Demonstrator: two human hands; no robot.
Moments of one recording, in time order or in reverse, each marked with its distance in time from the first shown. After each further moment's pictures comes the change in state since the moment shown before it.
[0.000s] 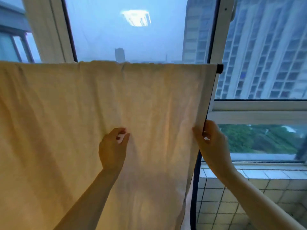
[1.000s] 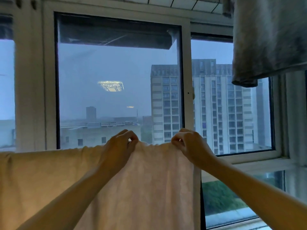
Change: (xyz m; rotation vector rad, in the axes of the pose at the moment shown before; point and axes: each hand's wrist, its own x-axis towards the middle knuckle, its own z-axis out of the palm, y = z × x) left_hand 0.175 0.137 -0.059 -0.137 -0.194 0.696; right_hand 0.142 -0.130 -0.006 -0.665 -0.043 -0.473
